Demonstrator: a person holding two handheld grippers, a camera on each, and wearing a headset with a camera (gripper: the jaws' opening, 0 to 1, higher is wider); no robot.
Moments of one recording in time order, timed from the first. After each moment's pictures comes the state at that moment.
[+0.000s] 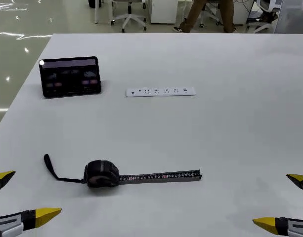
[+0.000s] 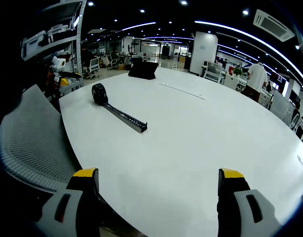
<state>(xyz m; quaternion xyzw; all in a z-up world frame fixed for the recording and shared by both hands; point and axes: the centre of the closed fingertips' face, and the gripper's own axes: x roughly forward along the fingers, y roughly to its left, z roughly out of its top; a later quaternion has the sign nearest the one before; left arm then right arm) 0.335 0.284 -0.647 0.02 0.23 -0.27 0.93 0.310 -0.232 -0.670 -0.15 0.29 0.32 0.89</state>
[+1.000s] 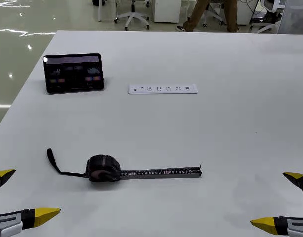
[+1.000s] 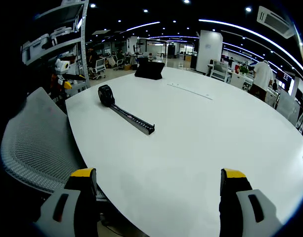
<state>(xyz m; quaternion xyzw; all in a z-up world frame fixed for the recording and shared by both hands) 0.324 0.287 -0.648 0.03 0.25 -0.27 0.93 0.311 -0.221 -0.669 -0.14 0.30 0.35 0.88</state>
